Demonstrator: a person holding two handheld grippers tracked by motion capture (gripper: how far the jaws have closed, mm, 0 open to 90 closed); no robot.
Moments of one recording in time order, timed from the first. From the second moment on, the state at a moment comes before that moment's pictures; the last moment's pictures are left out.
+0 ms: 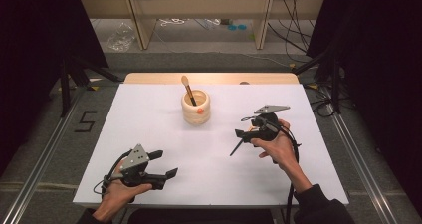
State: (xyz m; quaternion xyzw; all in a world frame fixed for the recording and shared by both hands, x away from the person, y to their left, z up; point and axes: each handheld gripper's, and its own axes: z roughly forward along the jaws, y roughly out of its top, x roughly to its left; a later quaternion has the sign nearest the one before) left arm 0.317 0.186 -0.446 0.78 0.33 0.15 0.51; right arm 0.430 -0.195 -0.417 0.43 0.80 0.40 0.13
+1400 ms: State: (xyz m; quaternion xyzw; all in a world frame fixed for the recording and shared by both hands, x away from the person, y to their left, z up) left arm 0.316 0.183 -0.446 0.78 0.33 0.14 0.51; right arm 0.449 -0.198 -0.449 0.49 0.81 0.31 0.09
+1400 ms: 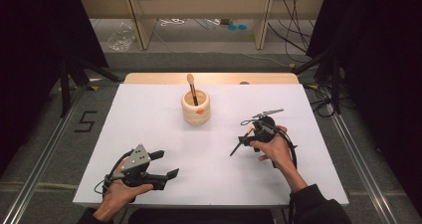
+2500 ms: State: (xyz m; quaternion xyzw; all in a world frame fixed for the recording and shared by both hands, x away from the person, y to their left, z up) left arm 0.315 0.183 -0.446 0.79 0.33 0.14 0.51; right arm 0.476 -0.181 -0.450 0.51 0.82 0.25 0.06
